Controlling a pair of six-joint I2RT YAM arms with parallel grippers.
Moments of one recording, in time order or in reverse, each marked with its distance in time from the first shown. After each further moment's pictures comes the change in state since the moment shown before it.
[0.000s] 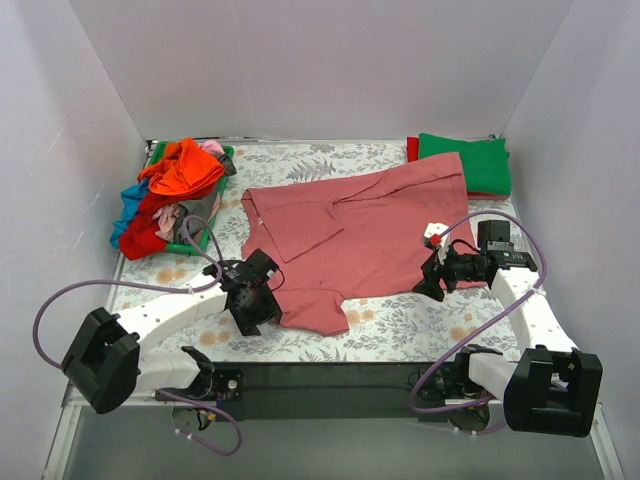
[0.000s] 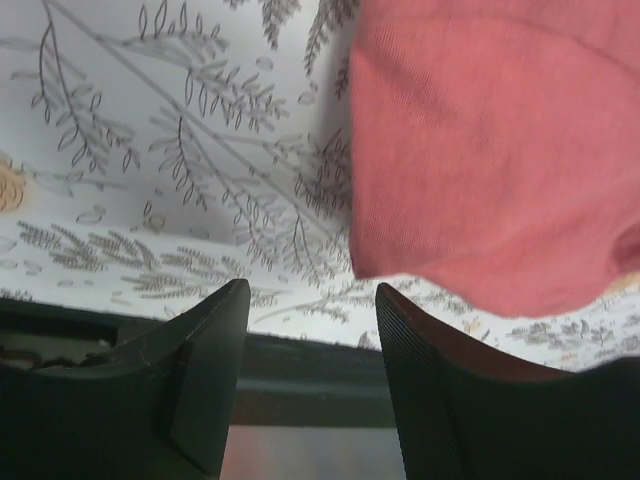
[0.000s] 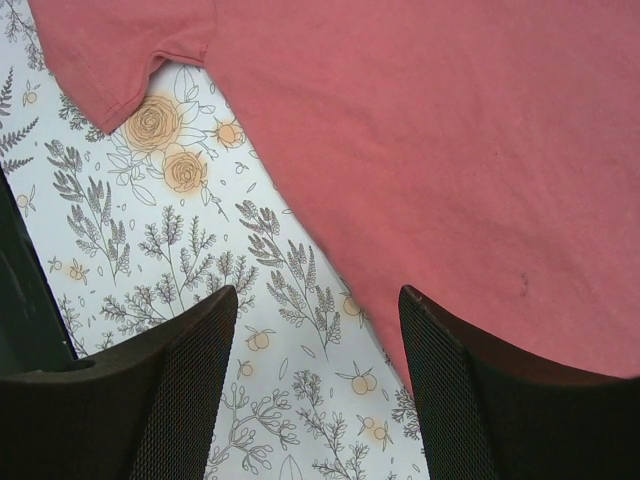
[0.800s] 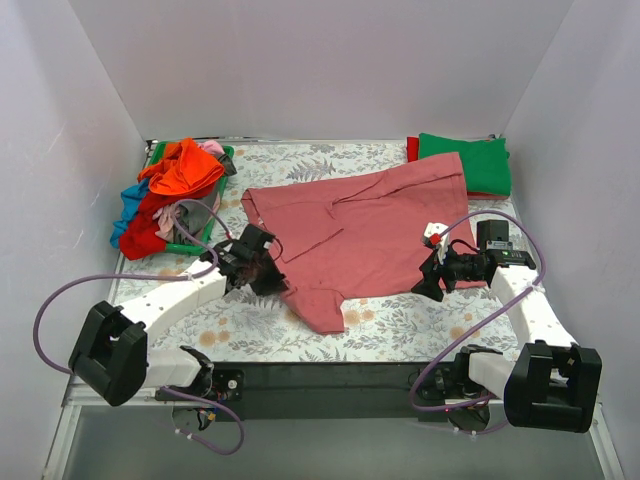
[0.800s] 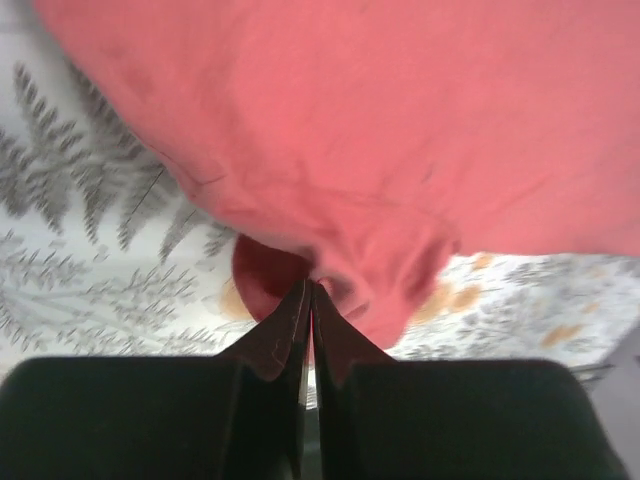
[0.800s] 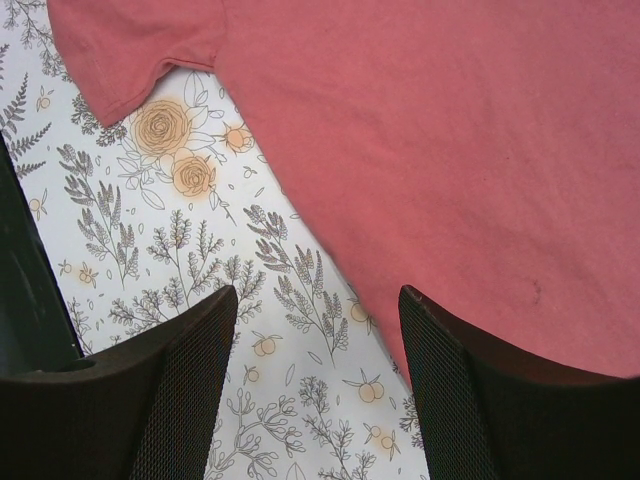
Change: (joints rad) left arm 0.072 0.087 0.076 0.301 -0.016 0.103; right arm 0.000 0.020 -0.001 0.003 -0.022 0.000
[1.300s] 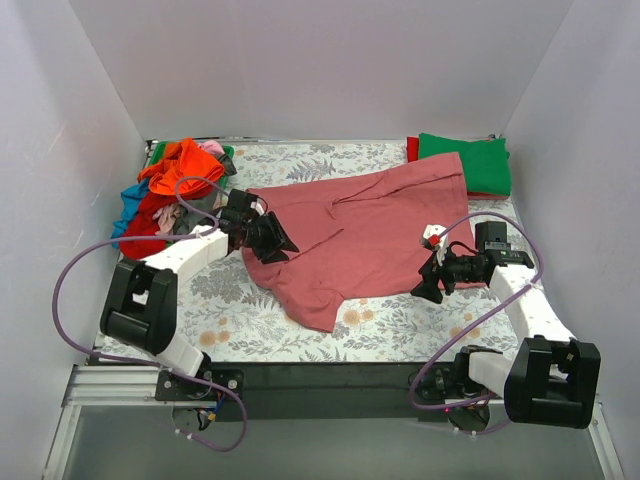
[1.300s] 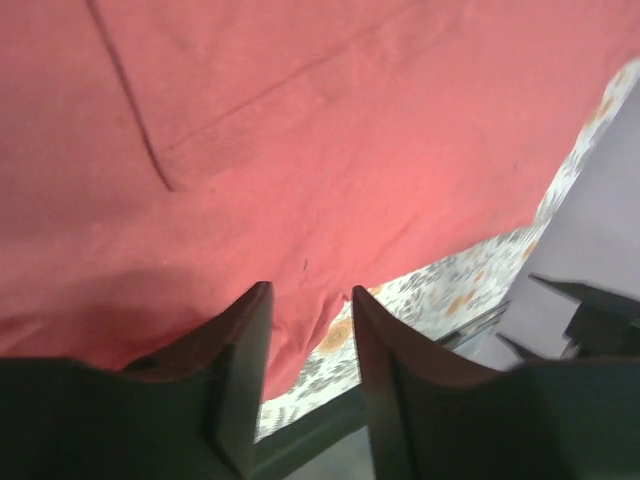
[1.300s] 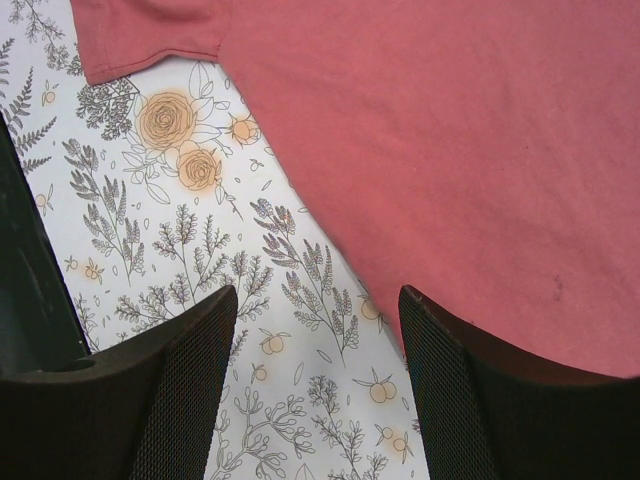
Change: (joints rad) left arm 0.290 0.299 0.185 0.233 0.418 0.204; right arm 0.000 0.024 -0.014 0.000 0.000 0.000
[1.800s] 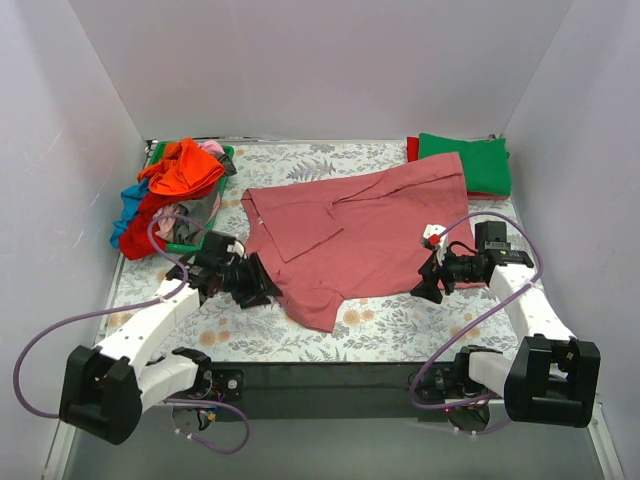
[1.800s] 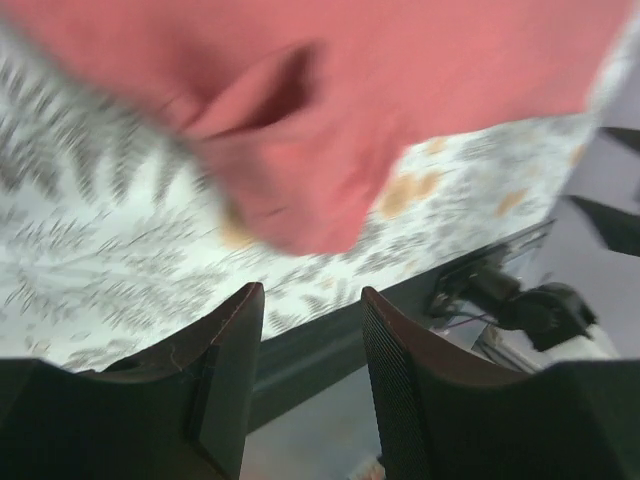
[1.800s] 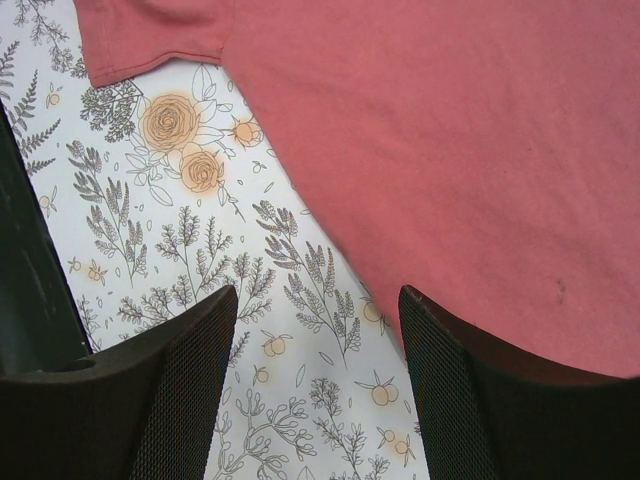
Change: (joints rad) left arm -0.003 -0.536 -0.265 -0.212 0.035 0.086; right arm 0.000 0.003 0.000 0.000 -0.006 0.000
